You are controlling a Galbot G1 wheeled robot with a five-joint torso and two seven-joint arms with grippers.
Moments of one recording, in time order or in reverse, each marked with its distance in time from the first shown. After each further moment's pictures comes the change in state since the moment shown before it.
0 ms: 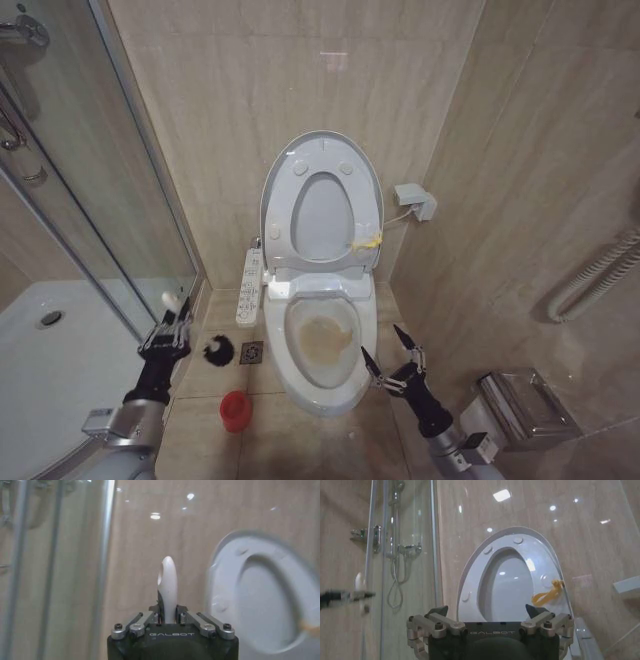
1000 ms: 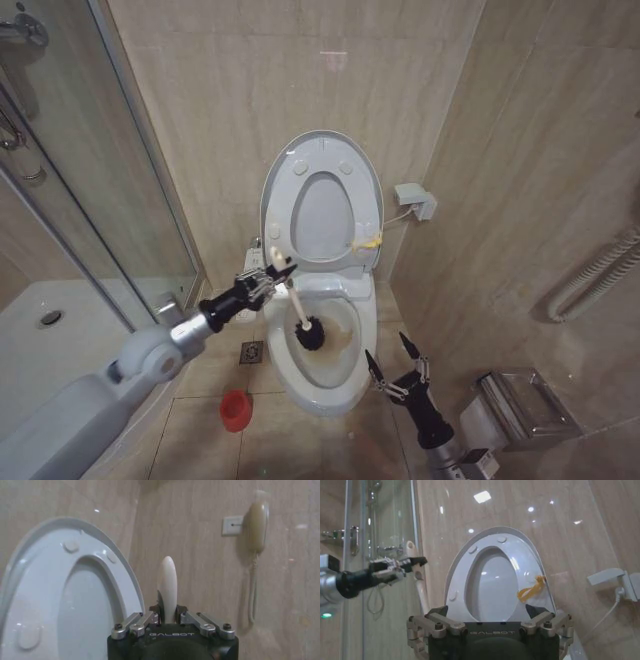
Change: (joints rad) left arm -0.846 0.331 0.576 0.397 -0.524 0.031 0.765; right arm -0.049 0.127 0.045 0.005 -0.034 0.002 0.004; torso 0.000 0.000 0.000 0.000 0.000
